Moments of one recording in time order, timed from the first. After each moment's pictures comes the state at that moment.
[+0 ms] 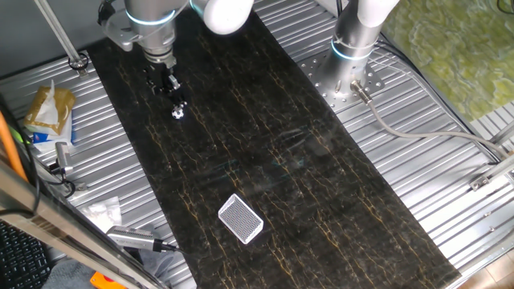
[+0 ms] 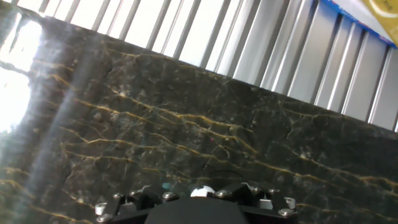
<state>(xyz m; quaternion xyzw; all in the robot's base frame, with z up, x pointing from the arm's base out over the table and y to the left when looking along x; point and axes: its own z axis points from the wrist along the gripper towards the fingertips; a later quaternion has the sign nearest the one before) 0.562 -0.092 0.105 -0.18 0.98 0.01 0.05</state>
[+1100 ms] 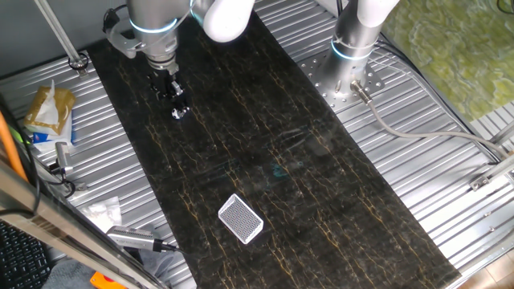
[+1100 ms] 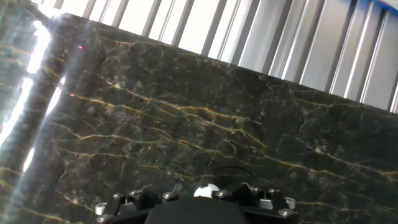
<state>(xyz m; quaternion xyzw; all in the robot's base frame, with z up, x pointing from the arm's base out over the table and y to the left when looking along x) 0.555 -0.089 0.082 -0.18 0.98 0.02 0.05</state>
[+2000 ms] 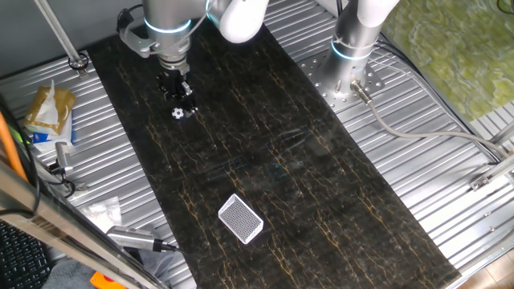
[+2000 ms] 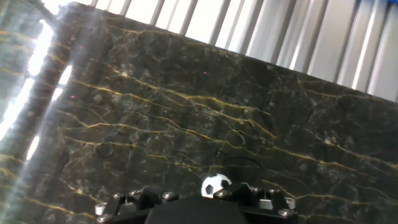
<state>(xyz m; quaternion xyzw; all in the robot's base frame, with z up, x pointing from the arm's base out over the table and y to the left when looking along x) 0.539 -0.083 0.075 -0.18 0.98 0.02 0.07</state>
